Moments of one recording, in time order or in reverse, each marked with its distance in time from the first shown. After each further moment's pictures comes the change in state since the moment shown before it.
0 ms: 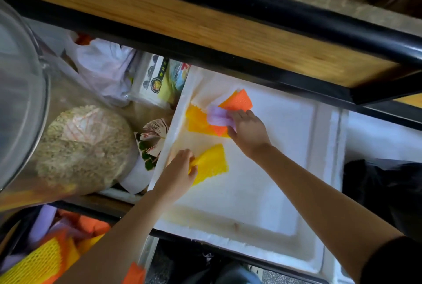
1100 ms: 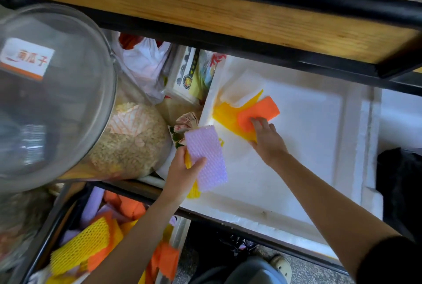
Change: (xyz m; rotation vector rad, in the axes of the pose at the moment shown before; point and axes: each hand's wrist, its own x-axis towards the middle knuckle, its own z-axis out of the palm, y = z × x) left_hand -0.059 -0.001 -0.050 -0.822 0.120 -0.376; right_hand -0.033 -0.017 0.031 -0.021 -0.276 0.177
